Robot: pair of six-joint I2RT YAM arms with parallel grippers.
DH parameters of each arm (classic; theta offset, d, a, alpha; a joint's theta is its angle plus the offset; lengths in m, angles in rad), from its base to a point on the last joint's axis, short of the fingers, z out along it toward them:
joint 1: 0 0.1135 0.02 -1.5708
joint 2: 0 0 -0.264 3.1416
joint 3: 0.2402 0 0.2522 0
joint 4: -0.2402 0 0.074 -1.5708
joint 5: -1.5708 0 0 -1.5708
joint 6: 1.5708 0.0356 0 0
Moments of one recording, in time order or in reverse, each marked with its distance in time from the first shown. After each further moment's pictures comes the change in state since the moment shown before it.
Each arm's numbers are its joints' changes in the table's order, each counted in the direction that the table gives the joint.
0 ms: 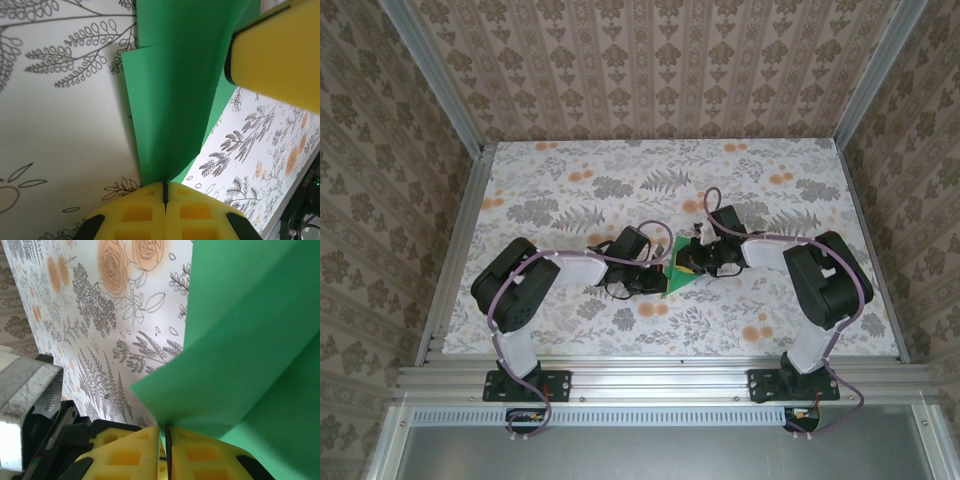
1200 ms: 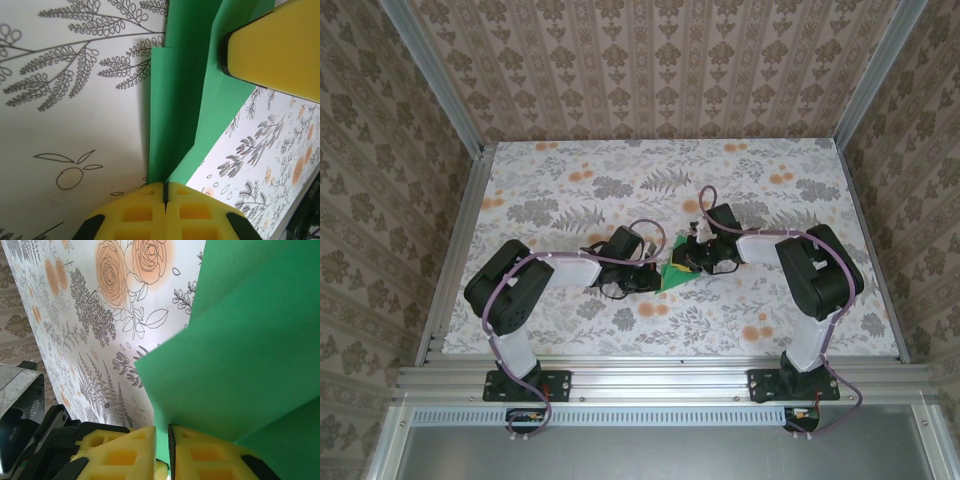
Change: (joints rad) left arm 0.031 -0.036 -0.044 0.016 0.033 -0.013; right arm 0.004 0.071 0.047 0.010 0.027 -0.004
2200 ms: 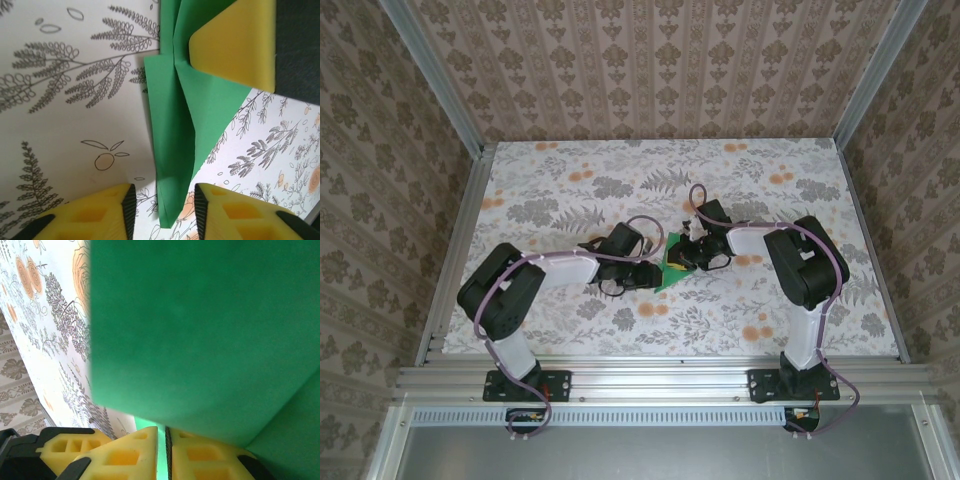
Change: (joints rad) left arm 0.000 -0.046 0.047 -0.135 0.097 0.036; right arm 0.016 0.098 0.113 -0.100 -0.031 -0.058
